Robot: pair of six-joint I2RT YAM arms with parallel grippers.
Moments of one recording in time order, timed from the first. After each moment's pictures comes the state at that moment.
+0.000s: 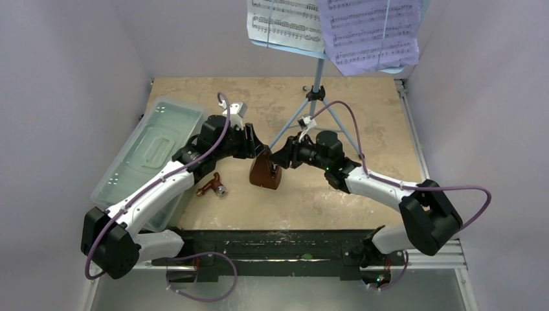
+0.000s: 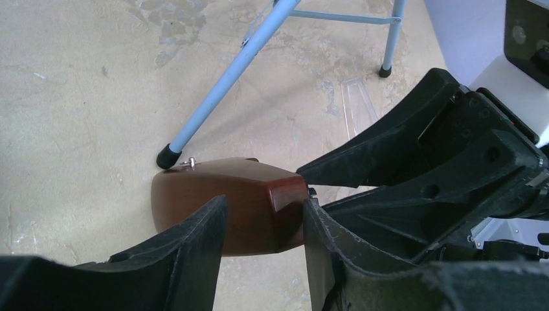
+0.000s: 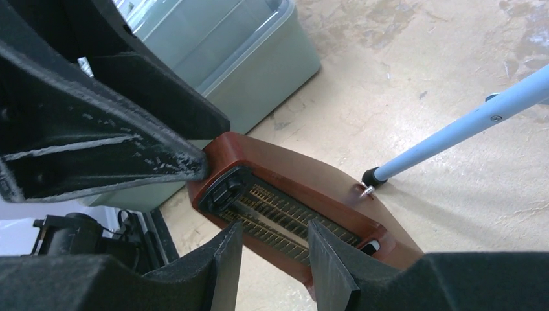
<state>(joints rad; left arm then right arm) -0.57 1.21 0.96 -0.25 0.13 -0.49 0.65 1.38 0.71 0.44 -0.36 0.53</state>
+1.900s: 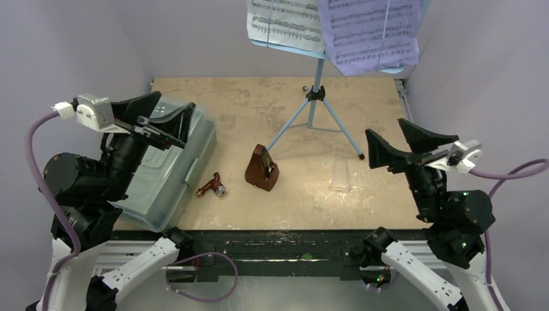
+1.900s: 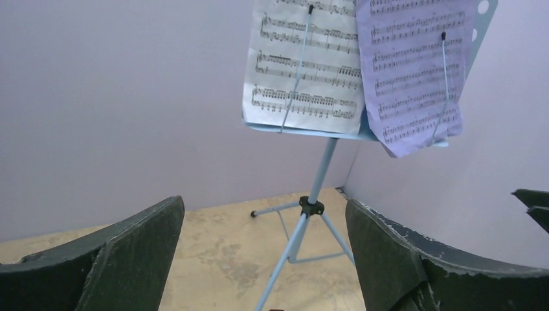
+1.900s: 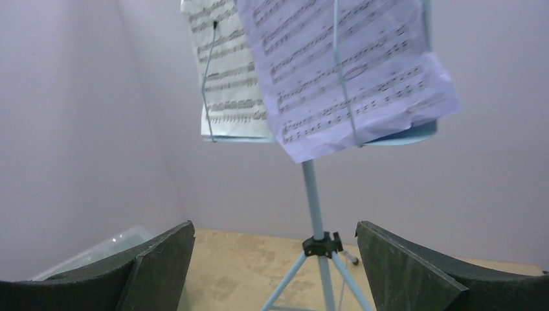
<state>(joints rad) -0.57 0.72 1.46 -0.40 -0.15 -0.18 0.62 0.44 0.99 -0.14 0.23 0.10</state>
